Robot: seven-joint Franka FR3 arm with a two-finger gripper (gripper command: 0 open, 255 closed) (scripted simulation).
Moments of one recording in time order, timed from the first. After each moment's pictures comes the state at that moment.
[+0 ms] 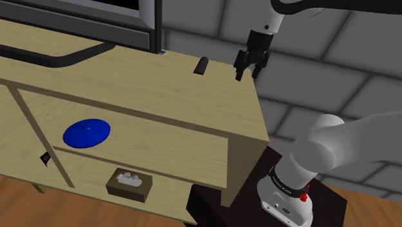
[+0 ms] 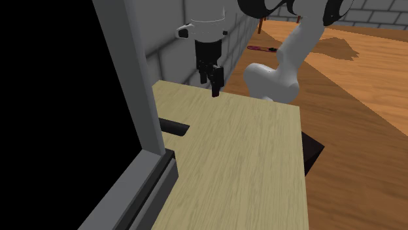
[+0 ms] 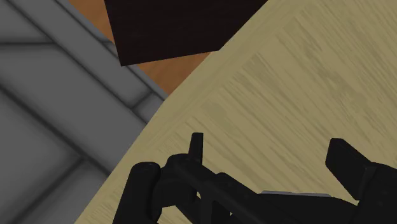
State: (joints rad) arm -0.01 -0.78 -0.03 -2.44 0.01 1.62 0.15
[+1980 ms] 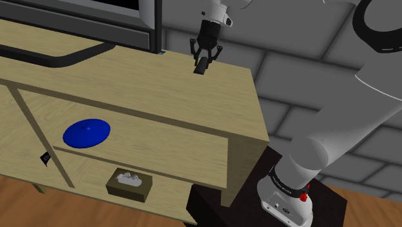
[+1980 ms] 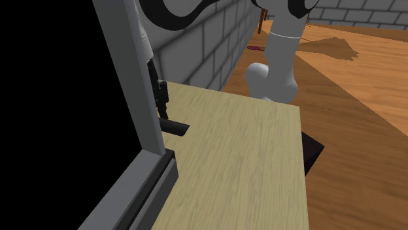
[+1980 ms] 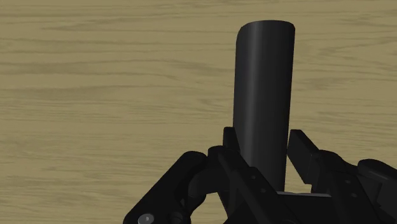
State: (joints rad) arm -0.12 -0.10 0.08 -1.89 0.21 1.68 0.87
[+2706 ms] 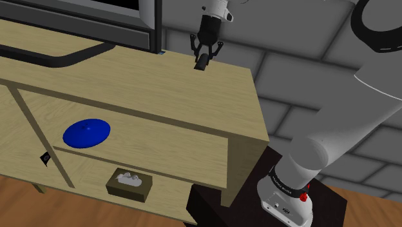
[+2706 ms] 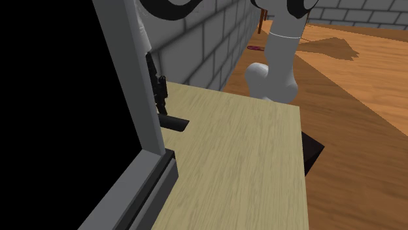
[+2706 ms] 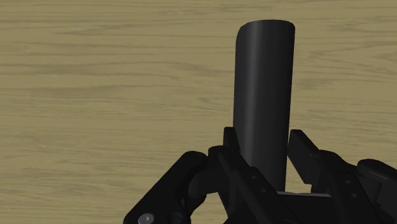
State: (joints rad) arm -0.12 -0.09 0.08 -1.84 0.20 1.63 0.88
